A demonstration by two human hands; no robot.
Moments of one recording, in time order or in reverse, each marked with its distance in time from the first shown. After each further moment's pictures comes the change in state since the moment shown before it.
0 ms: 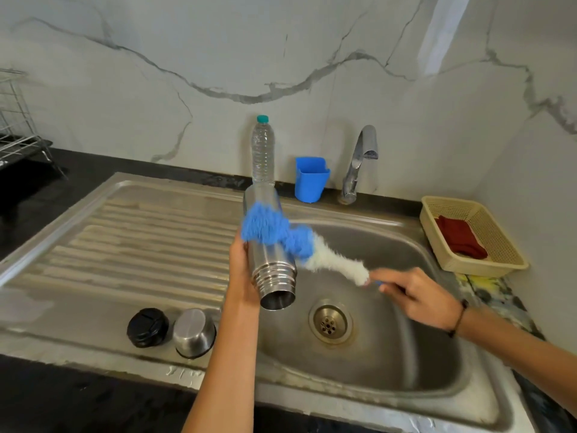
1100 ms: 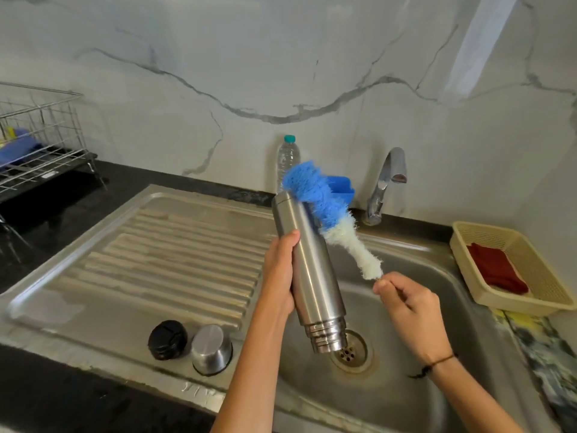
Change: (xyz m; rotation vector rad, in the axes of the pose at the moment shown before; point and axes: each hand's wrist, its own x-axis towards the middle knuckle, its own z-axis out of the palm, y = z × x) left_hand 0.010 0.001 0.028 0.440 0.286 0.196; right_hand 0.036 -0.047 0.037 0.256 0.578 0.285
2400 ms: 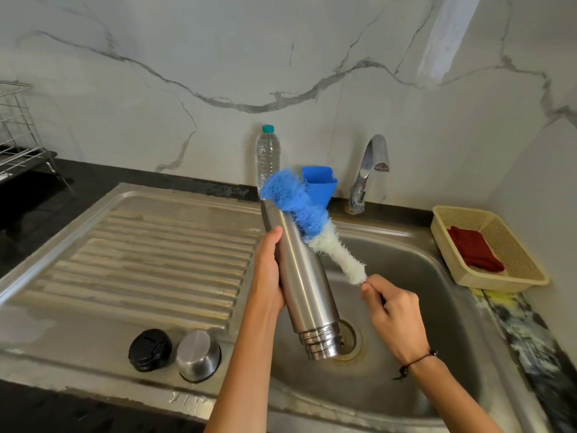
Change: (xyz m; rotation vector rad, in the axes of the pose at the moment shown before) left_hand 0.001 -0.003 0.001 -0.069 -0.105 -0.035; right_hand -0.012 0.016 0.014 -0.171 0.045 -0.068
